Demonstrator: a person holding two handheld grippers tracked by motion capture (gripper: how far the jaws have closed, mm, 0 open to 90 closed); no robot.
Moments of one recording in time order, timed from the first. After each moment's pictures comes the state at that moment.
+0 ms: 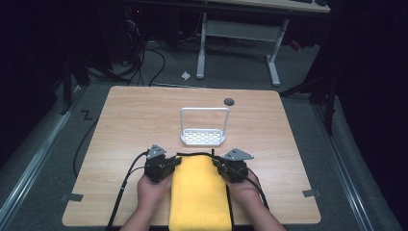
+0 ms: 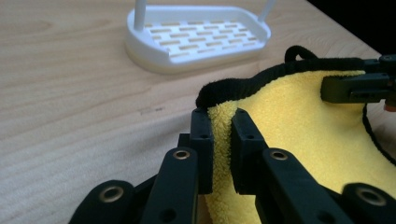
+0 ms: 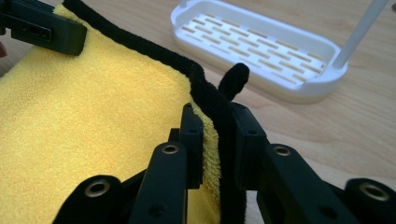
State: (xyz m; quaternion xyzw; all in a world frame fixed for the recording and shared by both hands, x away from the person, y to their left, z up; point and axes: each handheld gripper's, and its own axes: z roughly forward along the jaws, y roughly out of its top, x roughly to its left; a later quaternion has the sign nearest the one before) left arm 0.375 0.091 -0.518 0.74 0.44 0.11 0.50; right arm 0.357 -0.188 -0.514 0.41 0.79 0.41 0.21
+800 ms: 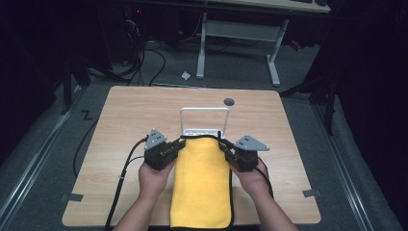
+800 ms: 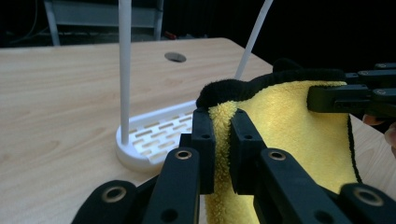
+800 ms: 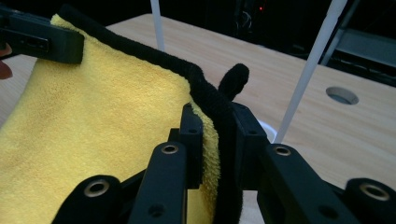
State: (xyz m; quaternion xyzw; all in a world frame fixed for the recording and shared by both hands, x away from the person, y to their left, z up) left arm 0.380 0.081 -0.450 0.72 0.38 0.15 0.56; right arm 0.360 -0.202 -0.450 0.39 0.74 0.47 0.27
